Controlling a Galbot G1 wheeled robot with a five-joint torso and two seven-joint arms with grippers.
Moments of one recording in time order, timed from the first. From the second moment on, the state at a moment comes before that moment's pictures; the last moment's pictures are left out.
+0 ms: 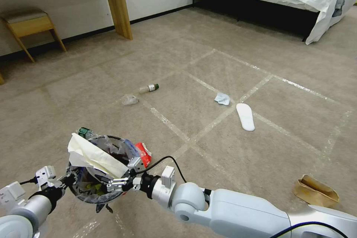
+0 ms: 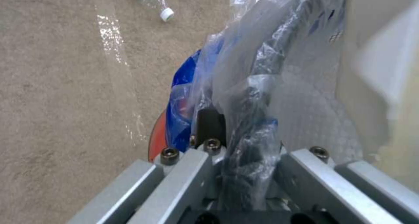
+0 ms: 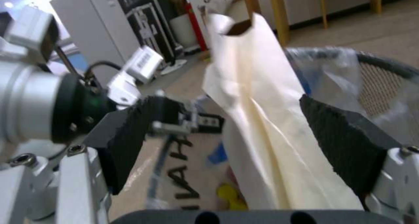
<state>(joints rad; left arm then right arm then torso) 1.67 -1.25 -1.03 -2.21 -1.13 0.70 -0.27 -0.52 1.14 -0.85 1.81 0.91 0.12 0.07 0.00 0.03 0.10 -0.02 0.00</state>
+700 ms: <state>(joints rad) 1.66 -1.24 -1.03 -2.20 -1.13 0.70 -0.28 -0.51 1.15 -0.87 1.84 0.92 0.12 0.07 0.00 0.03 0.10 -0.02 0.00</state>
